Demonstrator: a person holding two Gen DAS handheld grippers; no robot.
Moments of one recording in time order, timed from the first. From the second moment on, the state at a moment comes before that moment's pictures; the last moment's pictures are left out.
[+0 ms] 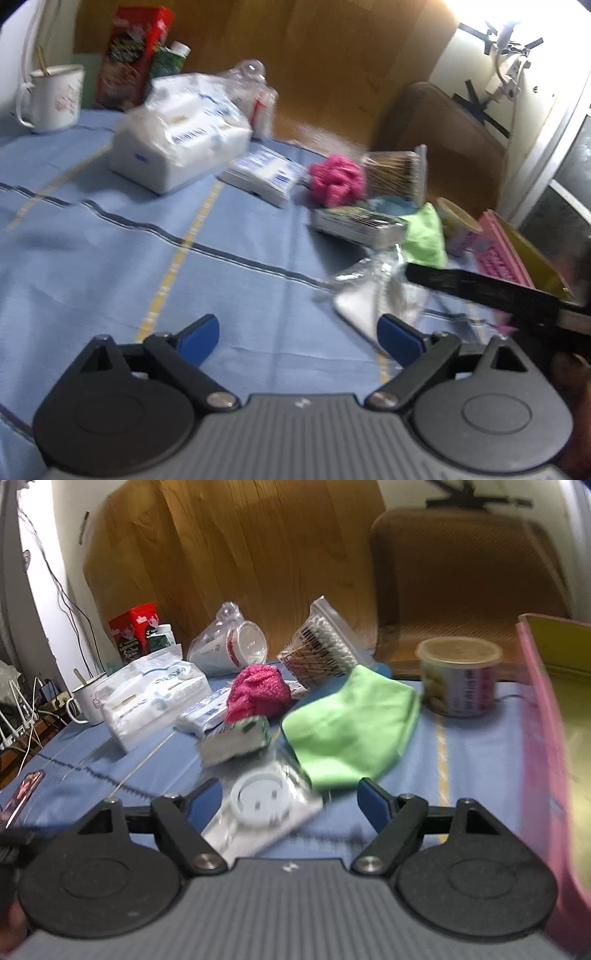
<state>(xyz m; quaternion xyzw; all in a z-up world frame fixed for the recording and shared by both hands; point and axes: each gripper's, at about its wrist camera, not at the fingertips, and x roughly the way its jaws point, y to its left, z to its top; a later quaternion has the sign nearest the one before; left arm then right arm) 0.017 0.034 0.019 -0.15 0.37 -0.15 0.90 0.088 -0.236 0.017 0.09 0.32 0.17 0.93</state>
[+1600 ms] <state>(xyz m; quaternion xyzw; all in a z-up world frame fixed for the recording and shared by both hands) 0.005 -0.242 0.081 0.02 0.28 -0.43 0.86 -0.063 -0.352 0.044 0.03 0.12 -0.09 0.99</state>
